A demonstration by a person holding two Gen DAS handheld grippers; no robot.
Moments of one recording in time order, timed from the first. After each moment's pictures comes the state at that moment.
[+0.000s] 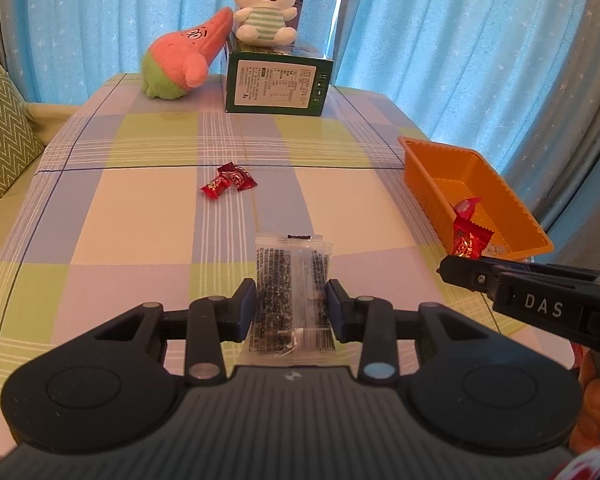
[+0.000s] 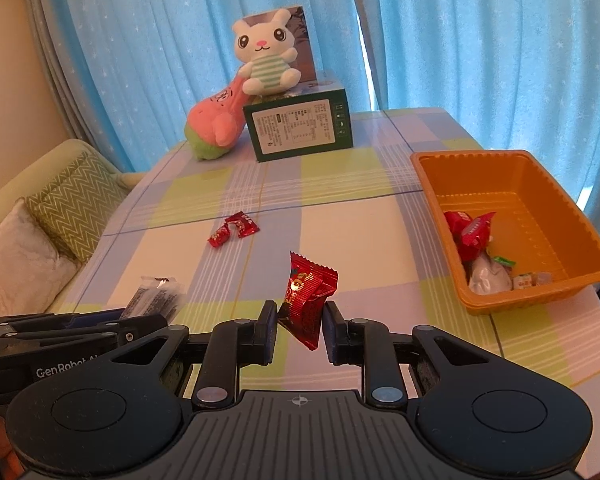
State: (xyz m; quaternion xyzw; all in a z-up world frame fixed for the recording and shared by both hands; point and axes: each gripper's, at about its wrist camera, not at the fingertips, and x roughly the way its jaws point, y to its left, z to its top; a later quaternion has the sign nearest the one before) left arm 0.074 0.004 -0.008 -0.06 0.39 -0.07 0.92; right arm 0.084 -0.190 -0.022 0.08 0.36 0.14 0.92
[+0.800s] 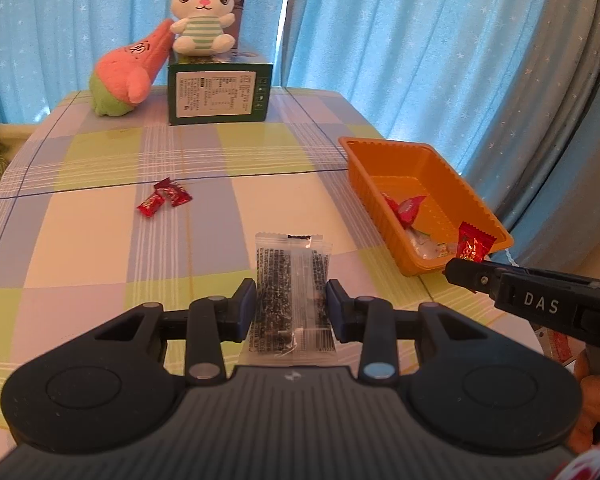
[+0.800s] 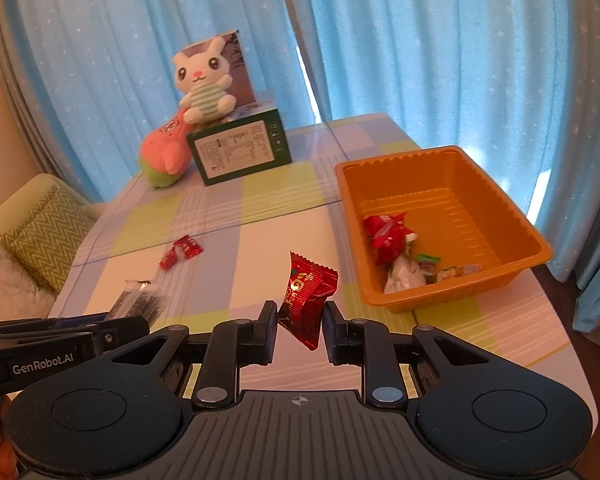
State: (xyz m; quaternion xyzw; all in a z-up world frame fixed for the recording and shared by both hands) left arm 0.086 -0.056 0.008 -0.05 0.39 -0.12 0.91; right arm 0.075 -0.268 -0.012 0.11 0.35 0.08 0.93
